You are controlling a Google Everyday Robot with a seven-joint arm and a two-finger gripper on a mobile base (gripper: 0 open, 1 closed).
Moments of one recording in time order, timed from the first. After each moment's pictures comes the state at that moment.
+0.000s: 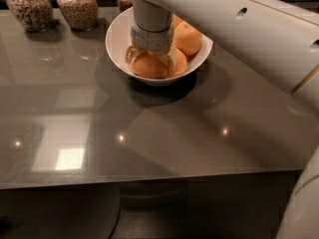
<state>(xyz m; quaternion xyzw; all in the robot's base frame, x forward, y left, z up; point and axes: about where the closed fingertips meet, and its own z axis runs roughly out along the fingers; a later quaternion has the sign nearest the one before) 0.631 0.006 0.894 -0.98 0.12 -0.17 0.06</state>
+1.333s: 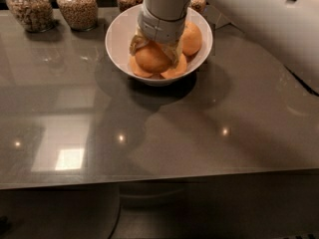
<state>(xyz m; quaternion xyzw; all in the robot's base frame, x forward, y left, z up) 0.609 0.001 0.934 -0.97 0.14 -0.17 0.13</state>
